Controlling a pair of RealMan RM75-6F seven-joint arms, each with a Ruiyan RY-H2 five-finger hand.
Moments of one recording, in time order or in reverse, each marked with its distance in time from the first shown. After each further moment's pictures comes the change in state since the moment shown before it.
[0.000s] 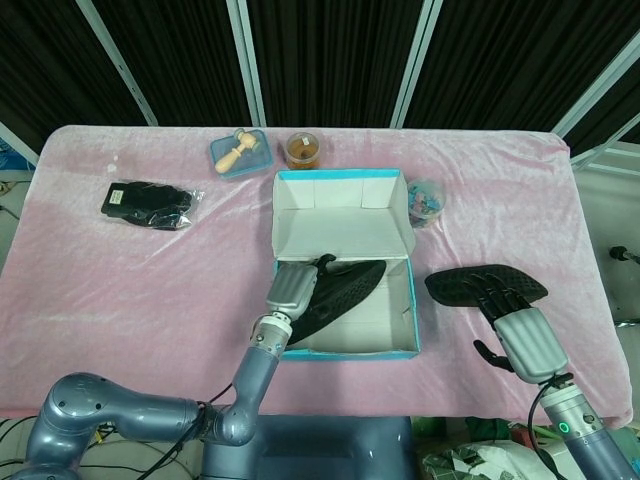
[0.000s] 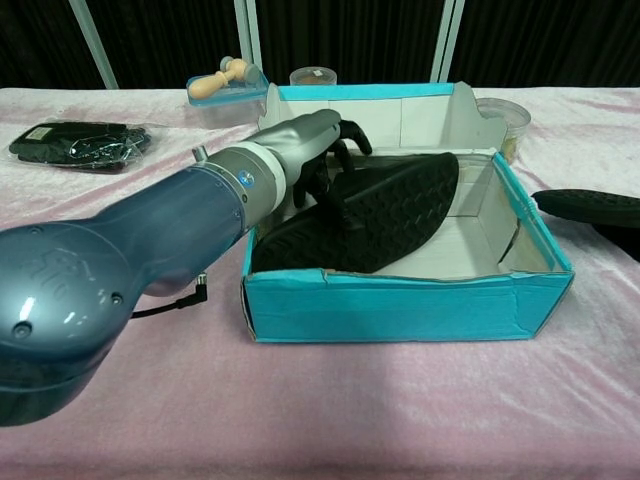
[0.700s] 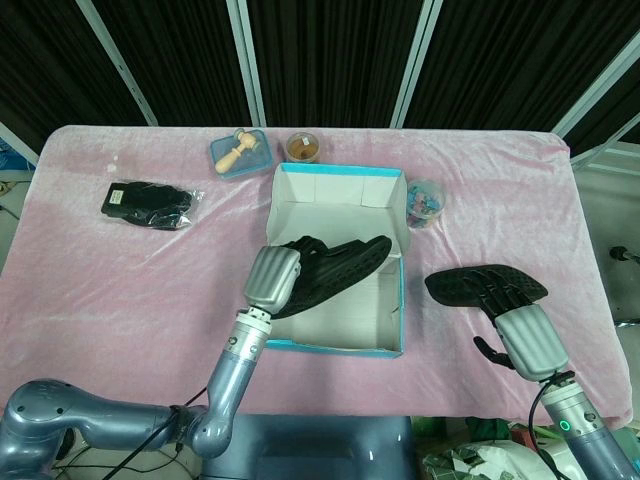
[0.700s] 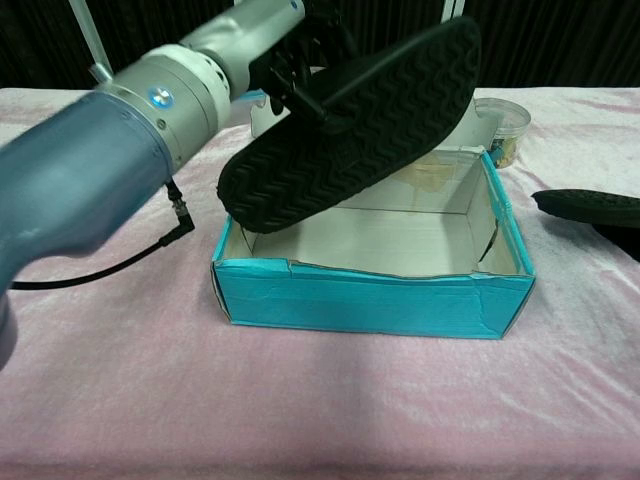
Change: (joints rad) left arm 0.131 0.130 -0.005 -0.215 0.325 0.148 -0.088; right arm 0.004 0.007 0.014 -0.007 -0.001 0.003 -0.003
